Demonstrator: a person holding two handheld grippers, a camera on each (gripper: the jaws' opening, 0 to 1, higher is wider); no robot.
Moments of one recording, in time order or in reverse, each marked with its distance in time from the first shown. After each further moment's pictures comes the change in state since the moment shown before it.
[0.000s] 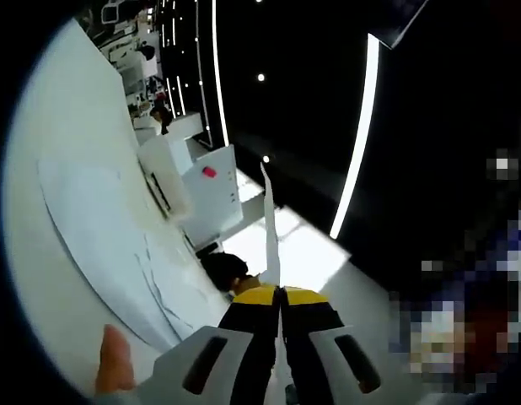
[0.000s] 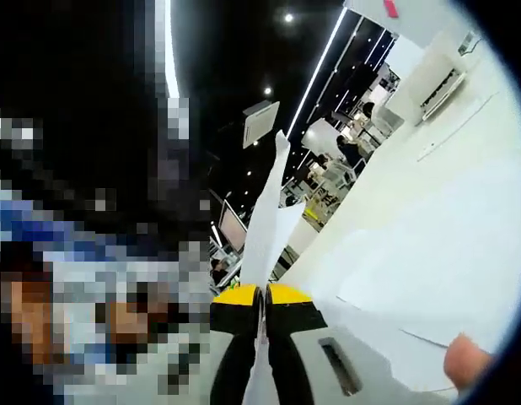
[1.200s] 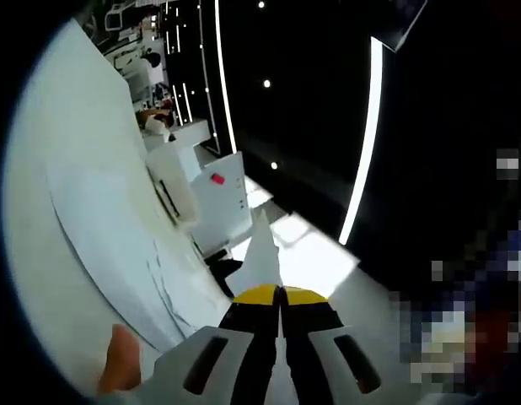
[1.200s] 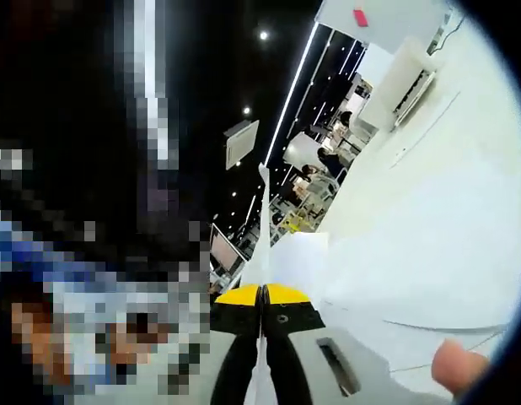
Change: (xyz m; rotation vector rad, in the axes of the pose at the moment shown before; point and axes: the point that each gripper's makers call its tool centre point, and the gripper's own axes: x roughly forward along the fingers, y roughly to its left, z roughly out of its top) left arm 0.000 0.011 0.009 0.010 -0.046 0.047; right arm -0.030 -0.006 0.014 0.090 -0.129 -0.077
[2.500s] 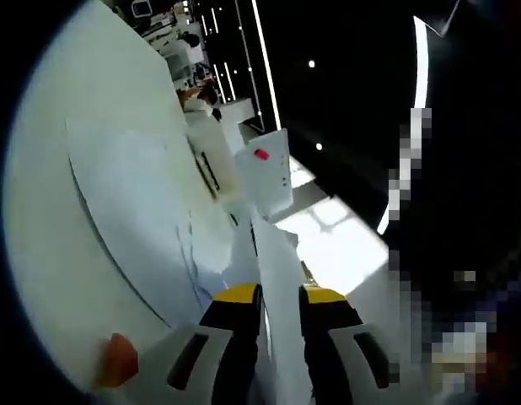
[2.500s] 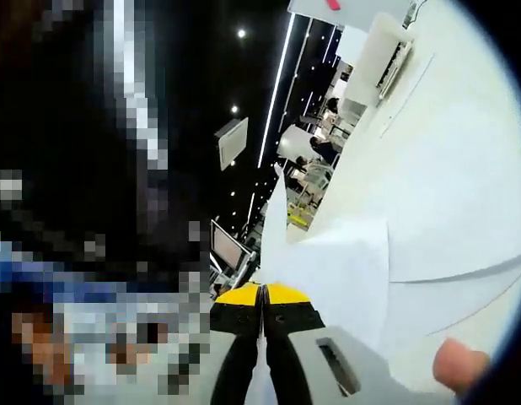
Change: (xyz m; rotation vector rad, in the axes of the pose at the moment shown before) left arm 0.013 0.036 -0.027 -0.092 0.116 0.231; right arm 0.006 -0.009 -0.029 0.120 0.042 0.013
